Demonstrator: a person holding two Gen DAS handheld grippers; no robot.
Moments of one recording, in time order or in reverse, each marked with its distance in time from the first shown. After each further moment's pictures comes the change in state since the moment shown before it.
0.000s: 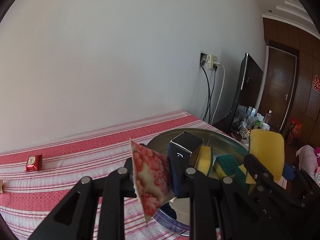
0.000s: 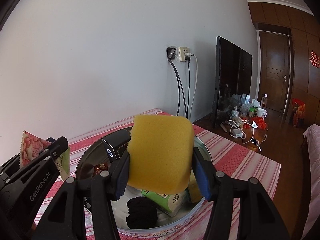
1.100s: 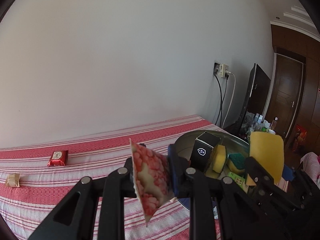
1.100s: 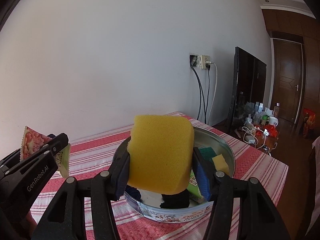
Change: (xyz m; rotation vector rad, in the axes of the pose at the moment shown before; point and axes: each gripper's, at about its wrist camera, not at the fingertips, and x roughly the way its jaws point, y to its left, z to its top) left arm -0.045 0.048 -0.009 -0.036 -0.035 0.053; right arm -0.033 0.041 -0.011 -0.057 -0.033 0.097
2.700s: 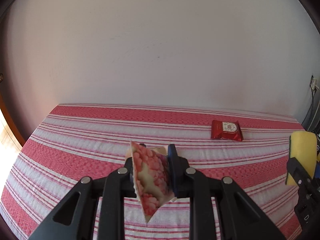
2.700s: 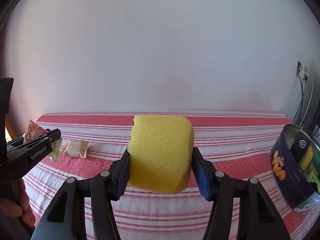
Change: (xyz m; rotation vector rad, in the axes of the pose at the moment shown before) left arm -0.037 0.290 -0.062 -0.231 0.147 0.473; right arm -0.016 0.275 -0.060 -0.286 0.129 0.417
